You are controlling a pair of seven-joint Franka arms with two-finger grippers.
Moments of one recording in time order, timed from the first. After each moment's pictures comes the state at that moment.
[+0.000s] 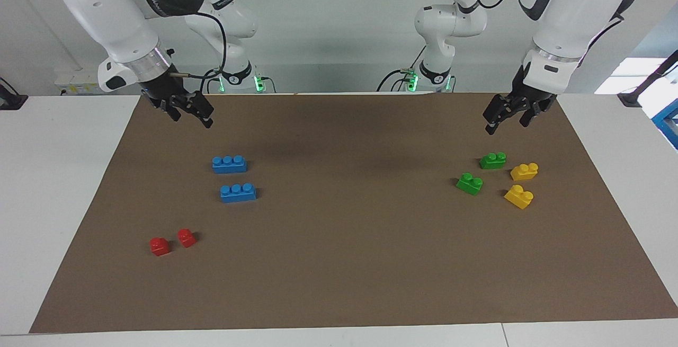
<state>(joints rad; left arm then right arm) -0.09 0.04 -0.06 -1.56 -0.02 1.66 -0.28 -0.21 -0.07 0.22 -1.76 0.13 1.68 0.29</state>
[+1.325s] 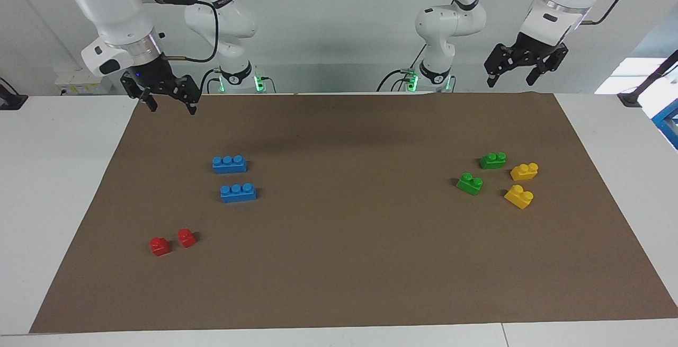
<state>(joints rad) 0.06 -0.05 -0.21 -1.49 -0.02 1.40 -0.12 -0.22 -0.11 0.21 -1.76 0.01 1.63 0.12</state>
